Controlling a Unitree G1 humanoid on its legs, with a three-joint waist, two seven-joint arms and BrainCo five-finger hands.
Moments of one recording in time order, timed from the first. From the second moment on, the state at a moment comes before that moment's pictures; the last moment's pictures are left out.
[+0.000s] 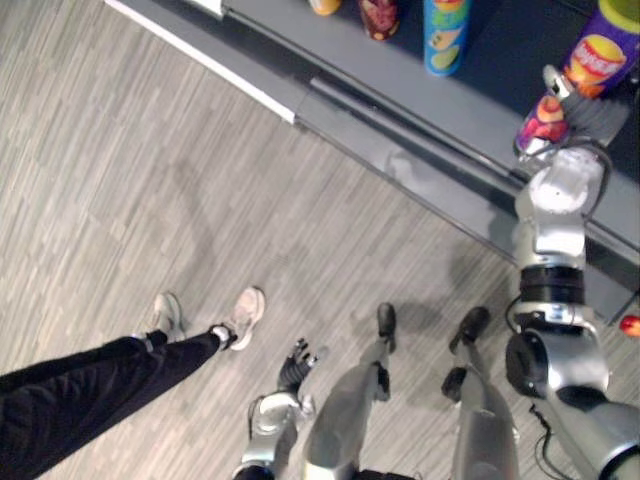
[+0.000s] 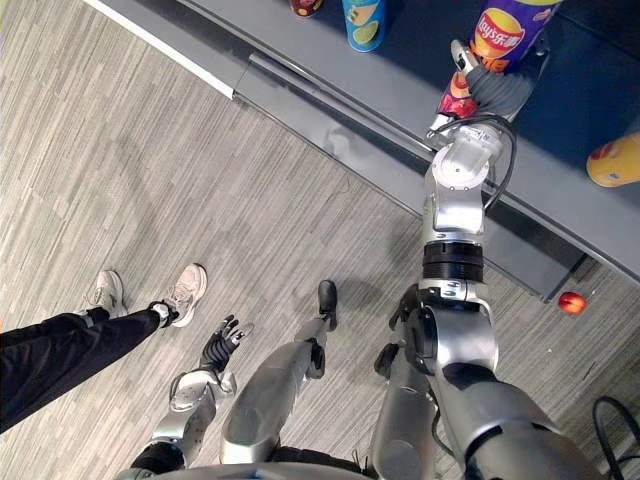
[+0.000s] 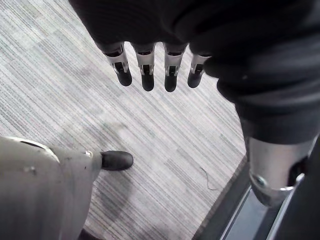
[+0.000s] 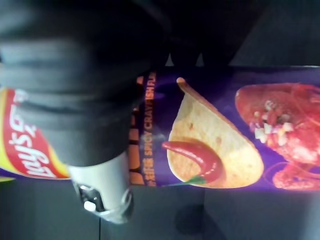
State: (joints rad) left arm -0.05 0.06 -0.11 0.74 -0.31 -0.17 0.07; right arm -0.99 -0.26 -0.31 0.45 -0.11 -0.09 -0.52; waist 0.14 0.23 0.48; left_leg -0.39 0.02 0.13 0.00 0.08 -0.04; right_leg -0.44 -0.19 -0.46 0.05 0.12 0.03
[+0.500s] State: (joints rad) left arm -0.06 0.06 -0.12 0.69 -0.32 -0.20 0.08; right arm -1.11 -0.31 -0.31 0.49 -0.11 -0.09 -0.57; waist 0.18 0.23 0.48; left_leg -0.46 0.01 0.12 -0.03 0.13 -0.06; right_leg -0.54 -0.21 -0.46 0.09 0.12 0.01
